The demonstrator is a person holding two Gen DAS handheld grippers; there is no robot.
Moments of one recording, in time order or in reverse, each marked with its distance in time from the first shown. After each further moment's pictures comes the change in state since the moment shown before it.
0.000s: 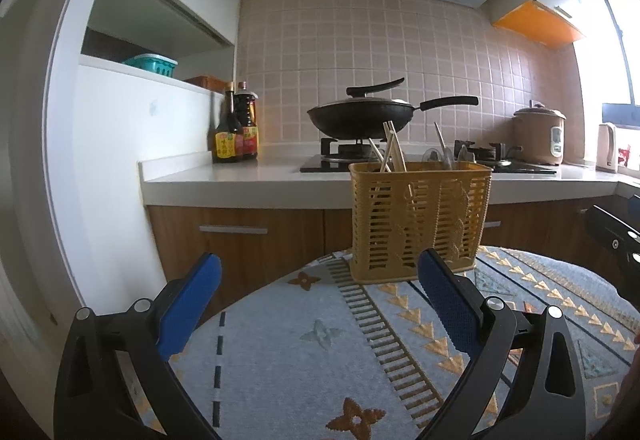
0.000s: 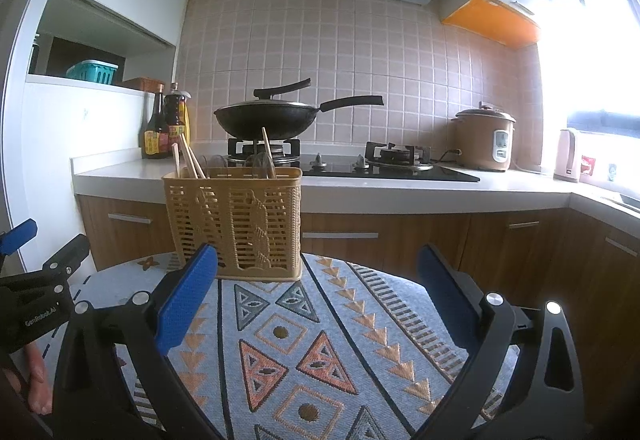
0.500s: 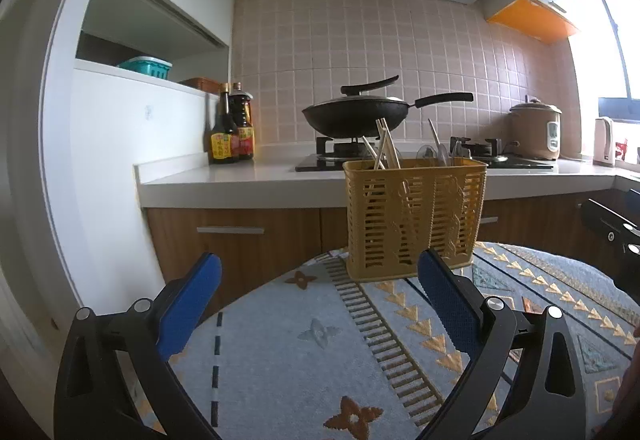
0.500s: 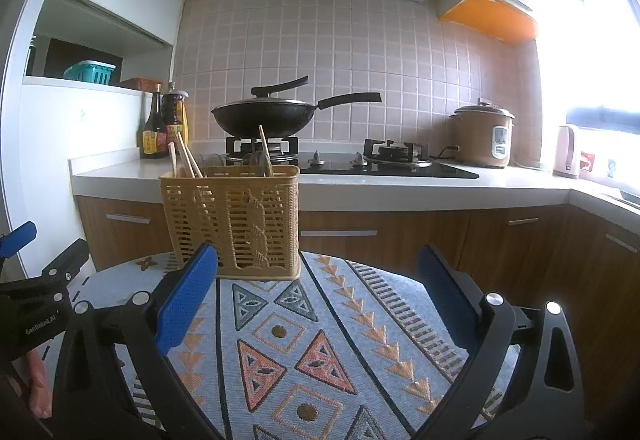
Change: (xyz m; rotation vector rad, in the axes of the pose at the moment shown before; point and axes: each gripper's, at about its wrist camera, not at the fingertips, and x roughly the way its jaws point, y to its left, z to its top) left arm 0.001 -0.002 0.000 0.016 0.005 -0.010; right arm 0.002 0.000 0.001 0.005 0.008 -0.004
